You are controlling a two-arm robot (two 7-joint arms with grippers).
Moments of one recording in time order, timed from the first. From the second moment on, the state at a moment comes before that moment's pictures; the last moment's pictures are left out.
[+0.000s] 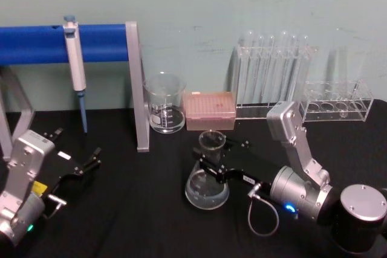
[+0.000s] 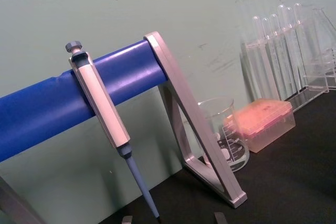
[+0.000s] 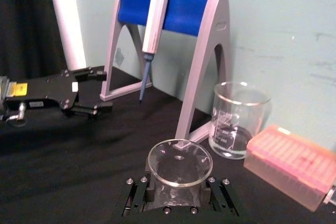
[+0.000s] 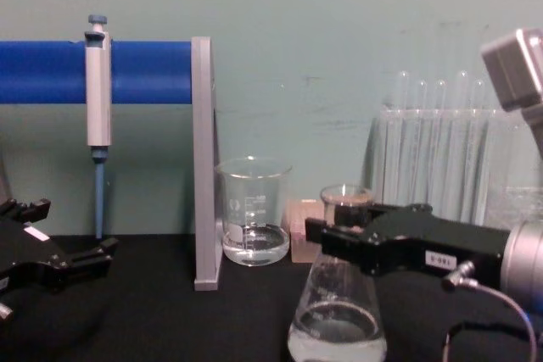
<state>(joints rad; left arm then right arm) -0.20 0.60 0.45 -1.41 -0.25 -0.12 0.03 0.33 0.34 -0.47 -1.37 0.35 0.01 0.49</state>
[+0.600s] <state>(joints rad) -0.20 0.60 0.45 -1.41 -0.25 -0.12 0.03 0.35 0.36 -0.43 -1.46 0.37 0.08 0.45</state>
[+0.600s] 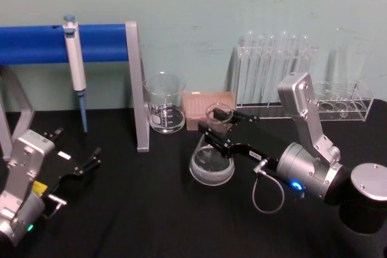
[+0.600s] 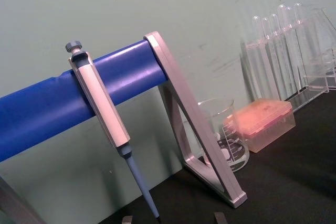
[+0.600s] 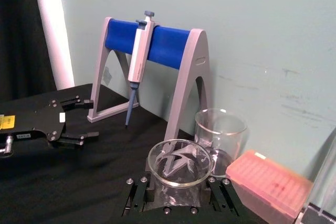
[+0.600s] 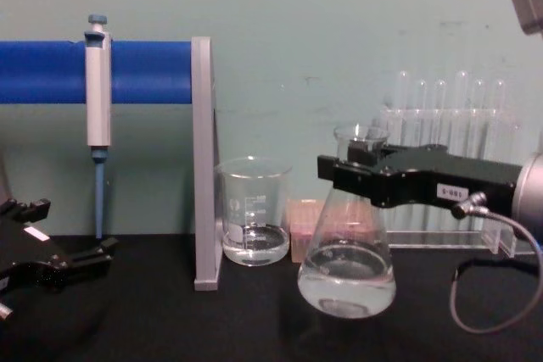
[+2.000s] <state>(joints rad) -0.20 0.60 0.45 -1.41 -0.25 -0.12 0.03 0.38 0.36 -0.42 -1.52 0.35 0.12 0.39</state>
